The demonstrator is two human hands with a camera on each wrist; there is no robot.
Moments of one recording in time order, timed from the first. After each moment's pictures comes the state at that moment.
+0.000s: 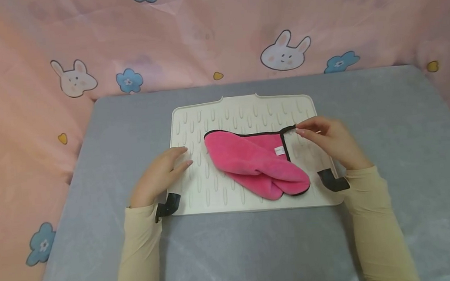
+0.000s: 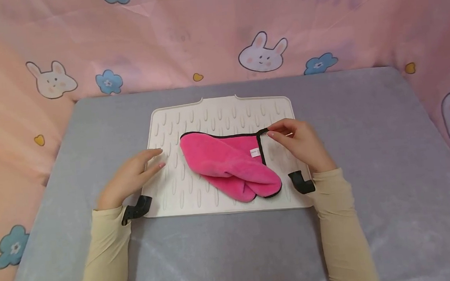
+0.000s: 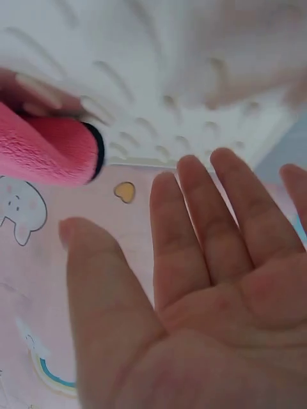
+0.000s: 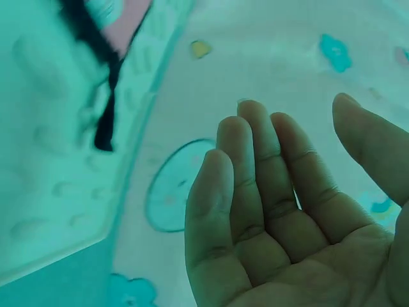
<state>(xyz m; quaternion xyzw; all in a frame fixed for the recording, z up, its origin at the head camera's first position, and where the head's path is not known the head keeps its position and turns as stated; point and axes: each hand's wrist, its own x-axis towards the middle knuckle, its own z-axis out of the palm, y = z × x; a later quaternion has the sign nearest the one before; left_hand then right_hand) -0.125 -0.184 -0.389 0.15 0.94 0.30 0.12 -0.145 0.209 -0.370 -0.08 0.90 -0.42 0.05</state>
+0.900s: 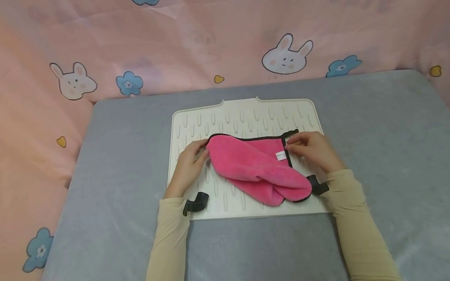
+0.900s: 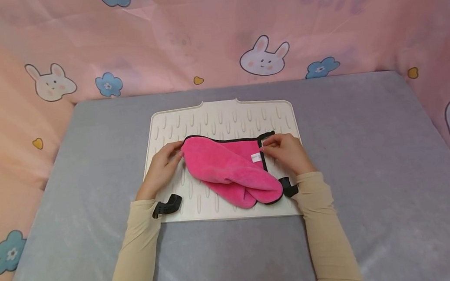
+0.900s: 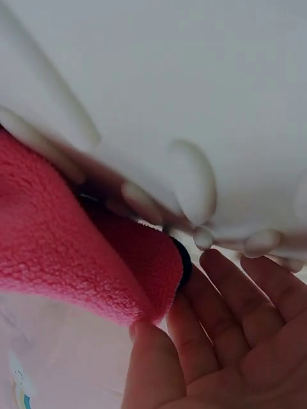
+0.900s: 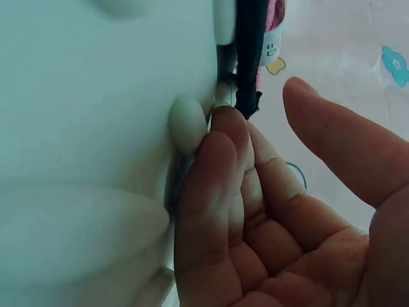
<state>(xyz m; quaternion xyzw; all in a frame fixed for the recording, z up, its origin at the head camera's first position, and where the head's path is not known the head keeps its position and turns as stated) -0.154 -0.132 -0.435 0.11 0.89 0.45 0.01 -0.166 0.195 -0.418 -0.02 0.90 -0.42 0.12</state>
